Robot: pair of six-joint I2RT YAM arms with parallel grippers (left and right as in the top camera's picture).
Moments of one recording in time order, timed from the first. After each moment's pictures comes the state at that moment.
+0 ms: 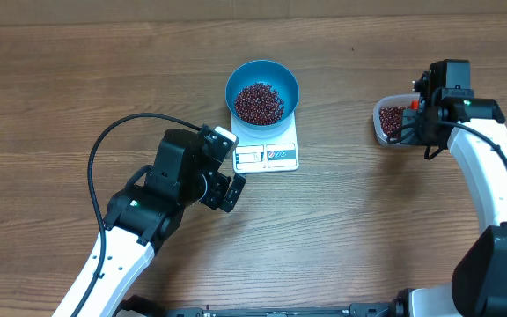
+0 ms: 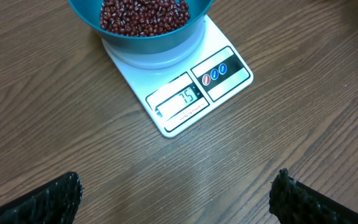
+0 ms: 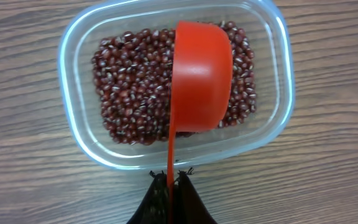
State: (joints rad) left arm -0.42 1.13 0.90 -0.62 0.11 0.08; right arm -0.08 1.64 1.27 -0.84 0.12 0.01
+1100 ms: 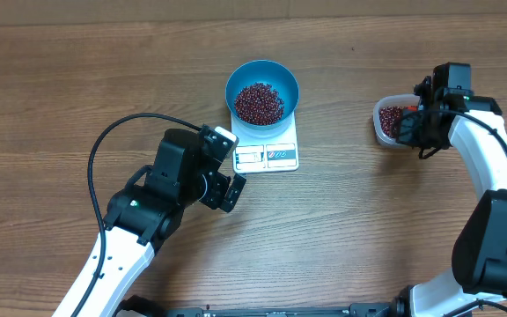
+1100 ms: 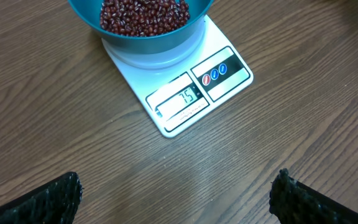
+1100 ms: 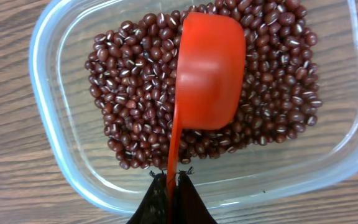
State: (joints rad) left arm -0.42 1.13 0.90 -0.62 0.11 0.08; right arm -0.15 1.76 1.27 -0.79 -0.07 0.06
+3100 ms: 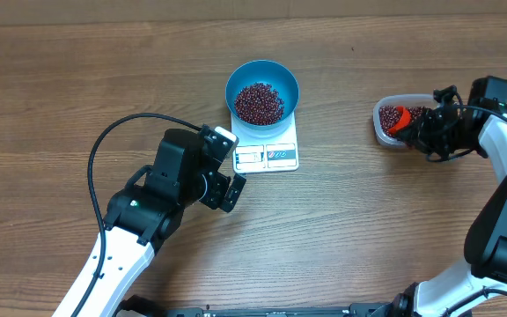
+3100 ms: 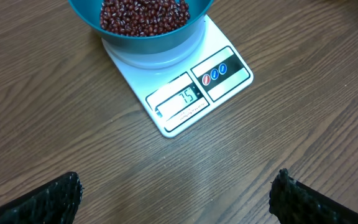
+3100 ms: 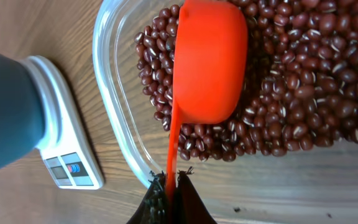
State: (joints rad) left arm -0.42 1.13 0.90 -0.62 0.11 0.08; right arm -0.36 1.85 1.27 -0.81 -0.63 0.10
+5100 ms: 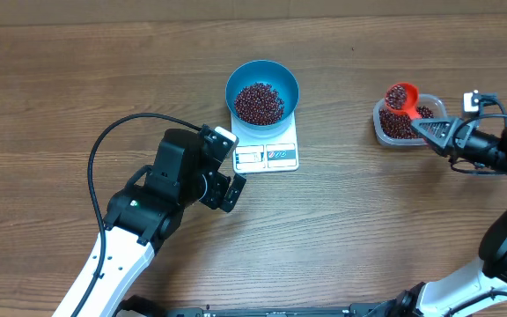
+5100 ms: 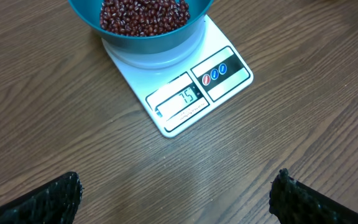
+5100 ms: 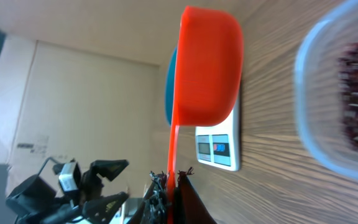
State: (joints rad) left arm -0.42 1.13 0.90 -0.62 0.11 0.08; right arm -0.55 1.86 1.27 -1.12 -1.36 -0.41
